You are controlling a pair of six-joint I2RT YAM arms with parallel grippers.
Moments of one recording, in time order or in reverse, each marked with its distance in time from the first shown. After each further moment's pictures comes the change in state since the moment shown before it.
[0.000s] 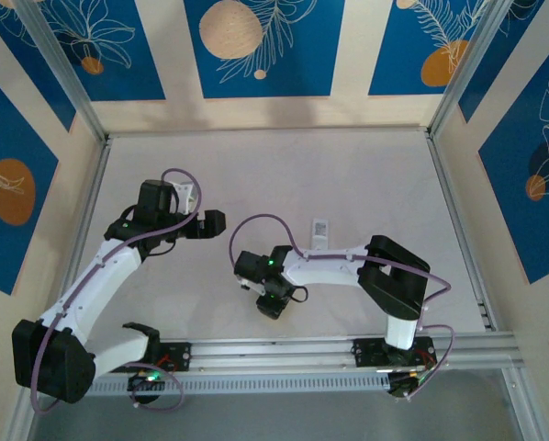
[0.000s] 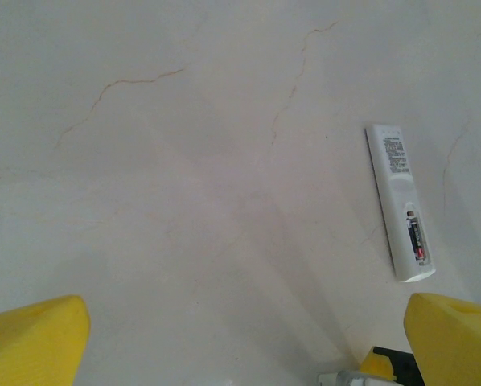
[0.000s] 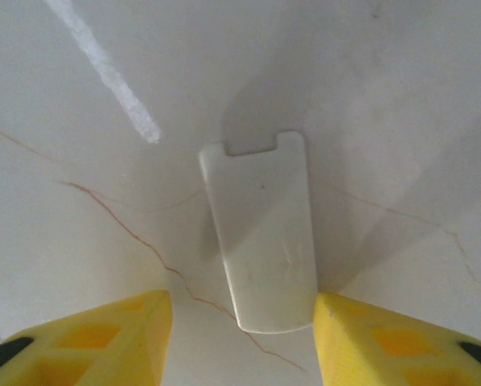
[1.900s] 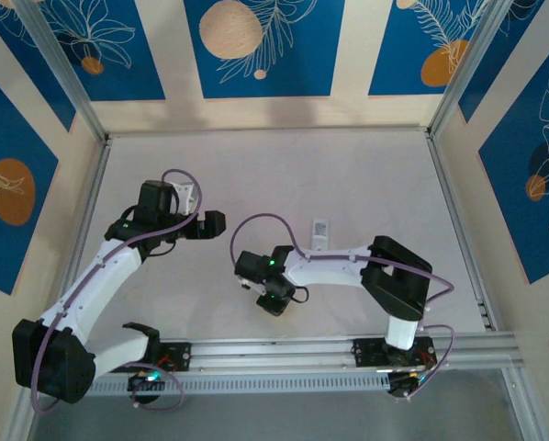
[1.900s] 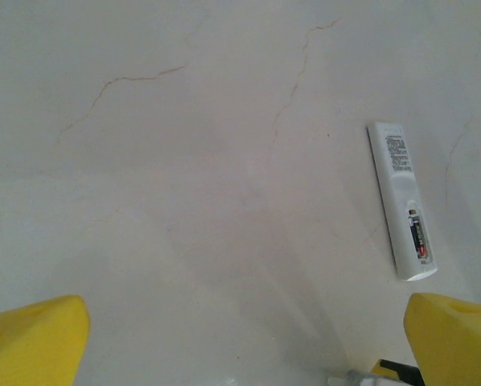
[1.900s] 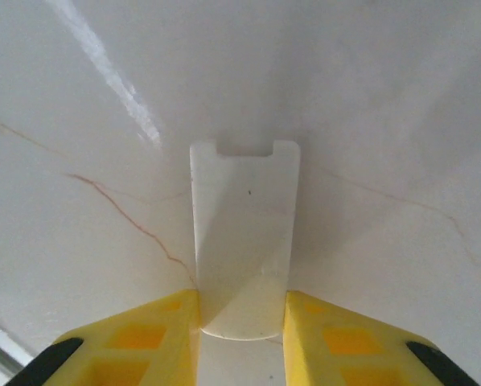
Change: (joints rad) left arm 0.000 0.000 -0.006 0.002 0.000 0.002; right arm -0.005 -0.034 -0.005 -0.011 0.005 0.033
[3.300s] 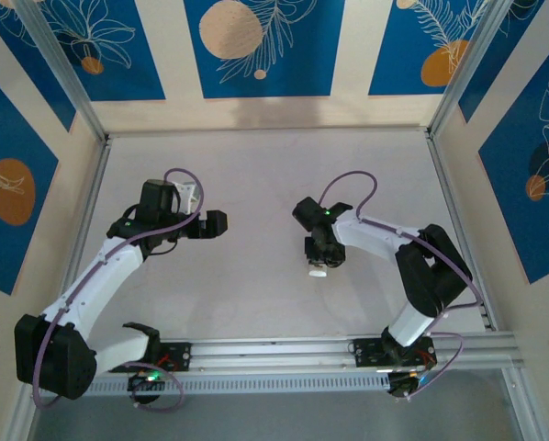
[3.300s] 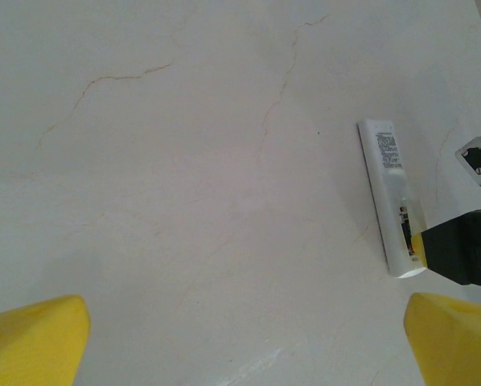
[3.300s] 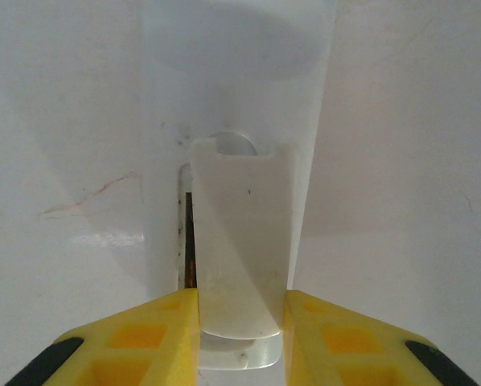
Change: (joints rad) left arm 0.000 0.022 0.000 0.021 0.031 0.003; right arm -0.494 -0.127 -0.092 -0.029 0.088 0.576
